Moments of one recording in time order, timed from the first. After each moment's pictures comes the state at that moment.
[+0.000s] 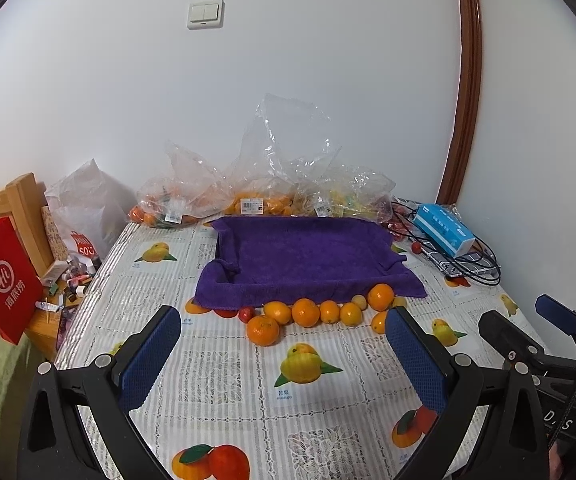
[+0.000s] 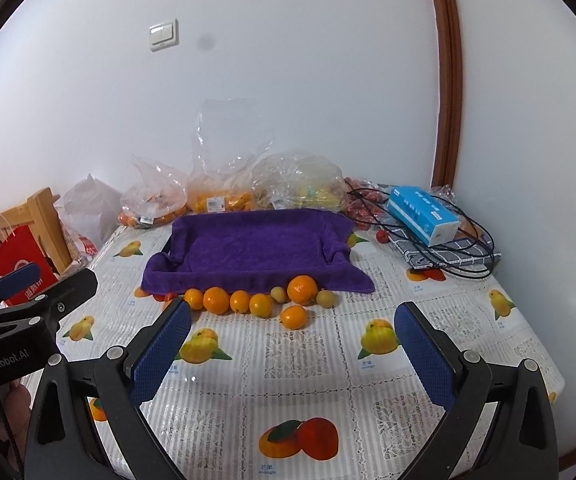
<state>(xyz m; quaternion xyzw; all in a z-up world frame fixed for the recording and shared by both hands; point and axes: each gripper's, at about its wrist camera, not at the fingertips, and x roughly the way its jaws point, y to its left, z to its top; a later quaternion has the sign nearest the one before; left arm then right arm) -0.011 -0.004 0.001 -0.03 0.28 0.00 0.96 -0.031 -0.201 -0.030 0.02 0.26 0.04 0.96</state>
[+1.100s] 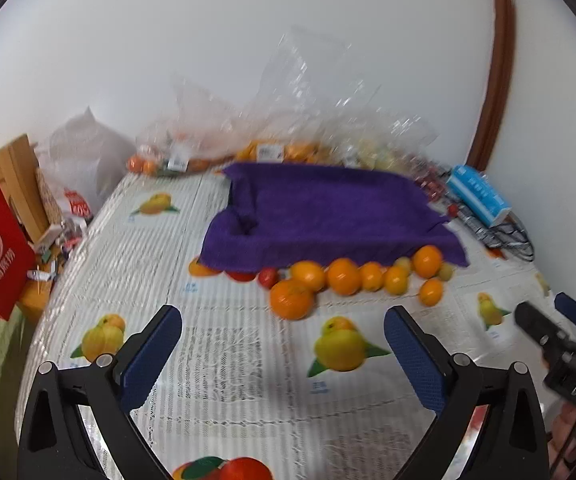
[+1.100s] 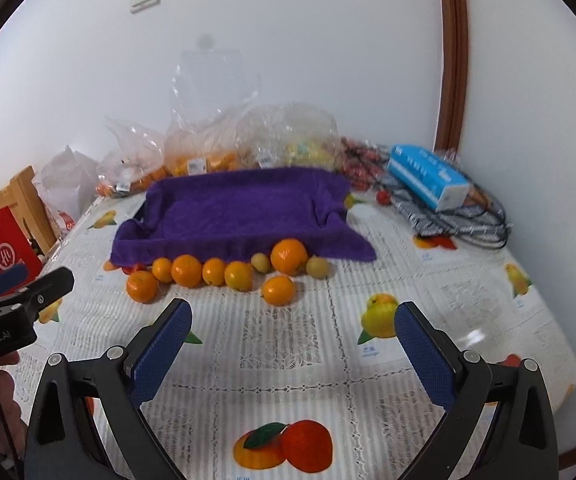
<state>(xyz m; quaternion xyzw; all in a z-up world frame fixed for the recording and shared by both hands) 0.043 0.024 -0.068 -0.04 0.36 0.02 0.93 0.016 -0.209 -0.085 0.03 0.31 0.03 0.95</state>
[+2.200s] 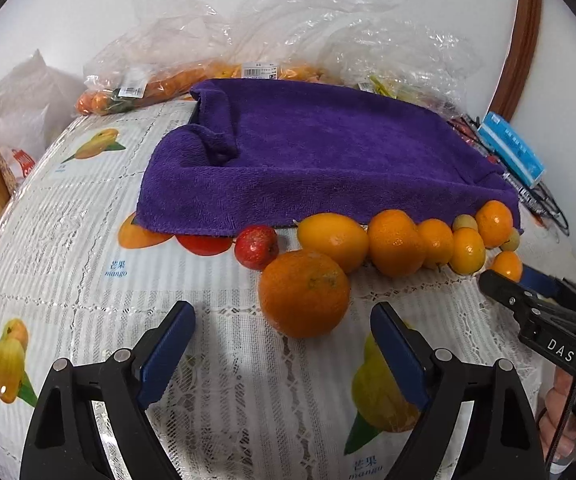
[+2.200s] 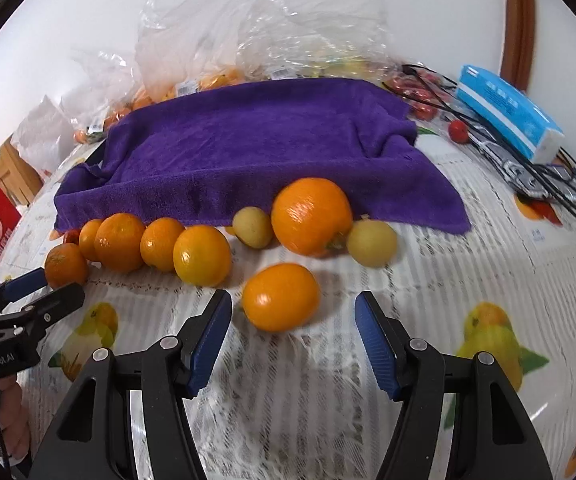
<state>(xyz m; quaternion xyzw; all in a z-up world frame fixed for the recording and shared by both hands) 0.127 0.022 -0.162 -0.04 0.43 -0.01 0.90 0.138 -0.192 -0.187 0.02 0.41 0.08 0.91</state>
